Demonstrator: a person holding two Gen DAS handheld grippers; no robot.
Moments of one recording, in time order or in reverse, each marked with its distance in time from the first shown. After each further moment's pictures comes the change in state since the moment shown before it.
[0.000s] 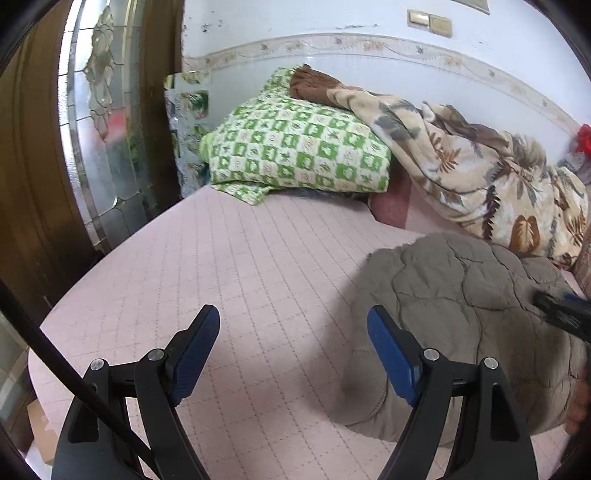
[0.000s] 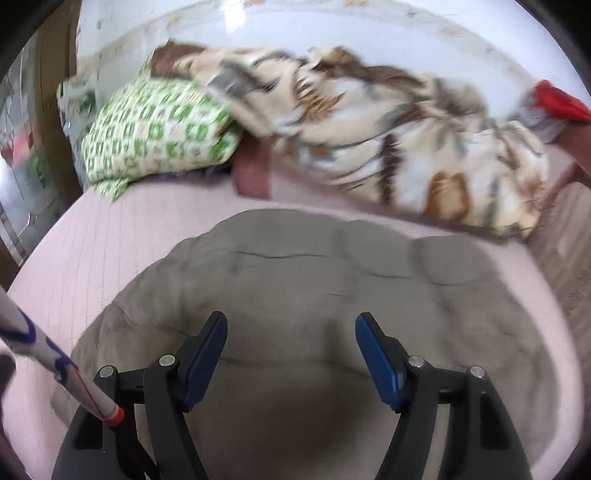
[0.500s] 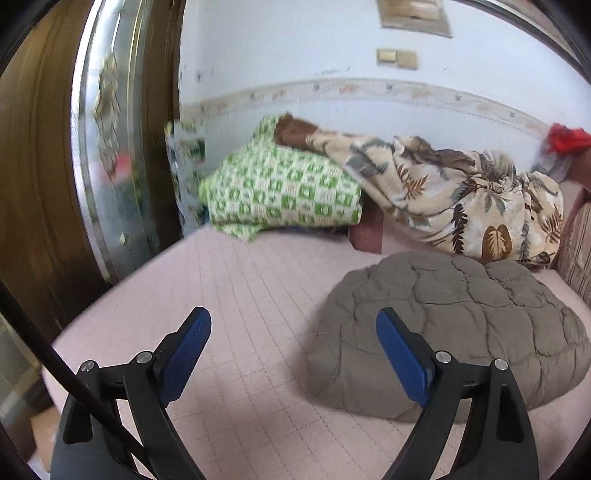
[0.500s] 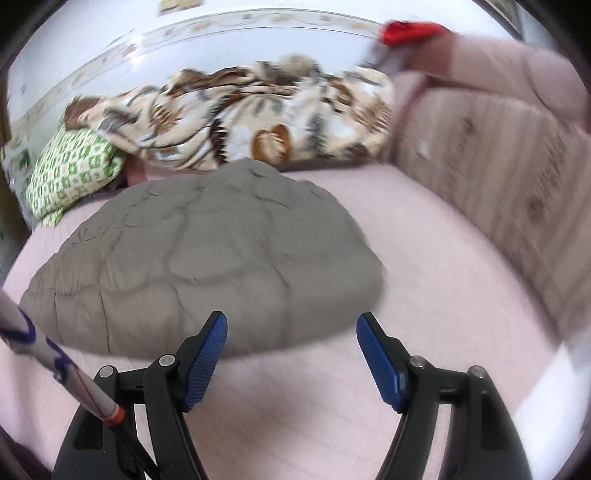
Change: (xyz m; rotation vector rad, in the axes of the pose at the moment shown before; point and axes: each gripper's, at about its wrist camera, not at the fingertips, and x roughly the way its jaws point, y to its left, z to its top) left arm -0.100 -0.027 -0.028 0.074 -0.177 -0.009; right arm -0.153 -0.171 -0.163 0.285 -0.009 -0.201
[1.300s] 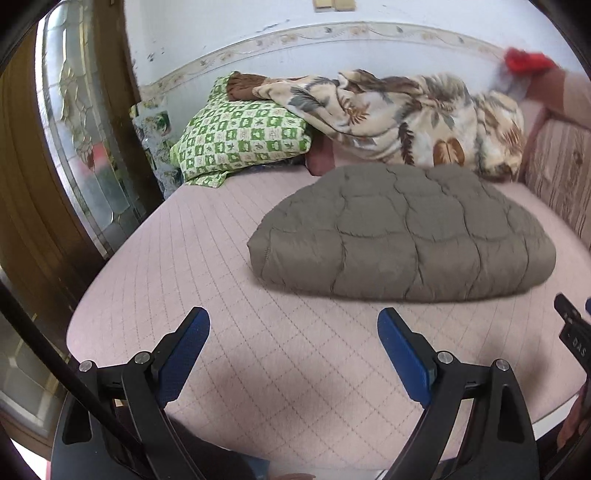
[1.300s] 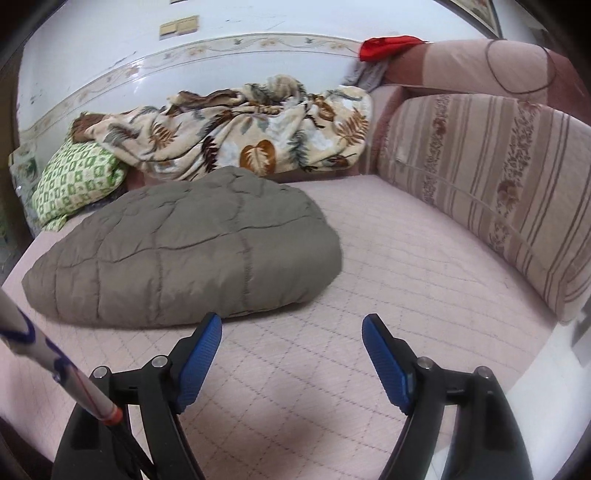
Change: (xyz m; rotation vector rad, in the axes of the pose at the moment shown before) left arm -0.089 -0.072 -0.062 0.173 0.241 -0.052; right arm -0.027 -0.023 -0.053 -0.016 -0.106 0.003
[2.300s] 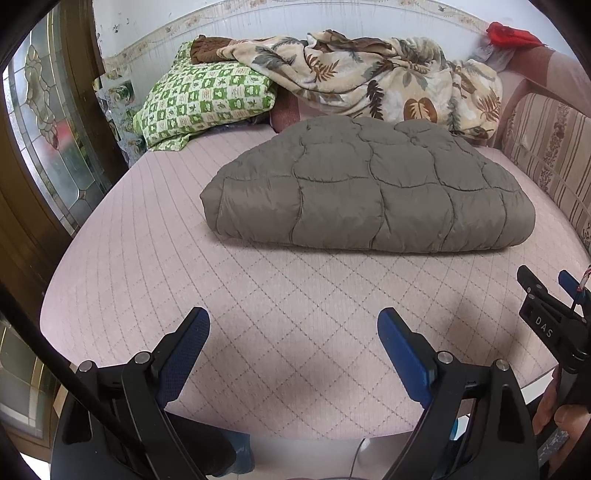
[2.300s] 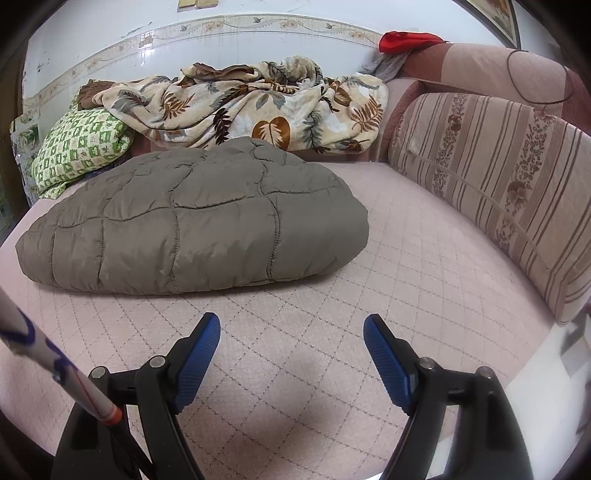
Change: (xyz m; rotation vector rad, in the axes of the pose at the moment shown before) left arm 0.019 -0.015 -0.020 0.019 0.152 -0.124; right arm 0.011 0.028 -0.016 -0.066 0.060 -0.034
